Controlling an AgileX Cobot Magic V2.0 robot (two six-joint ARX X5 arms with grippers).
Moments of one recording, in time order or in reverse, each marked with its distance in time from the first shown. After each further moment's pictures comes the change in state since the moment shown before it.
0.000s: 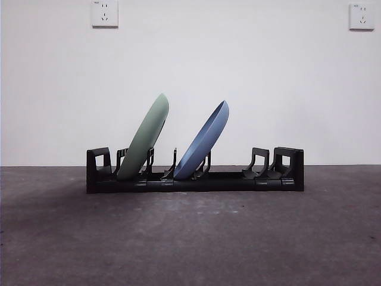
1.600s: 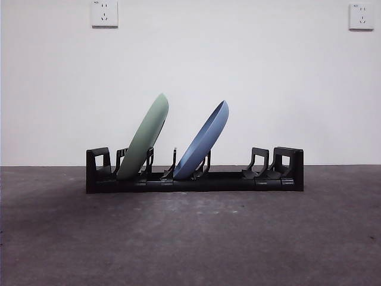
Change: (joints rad) left arm -0.098 -0.003 0.001 -0.138 0.096 -0.155; right arm 0.000 0.000 0.000 0.000 -0.324 0.011
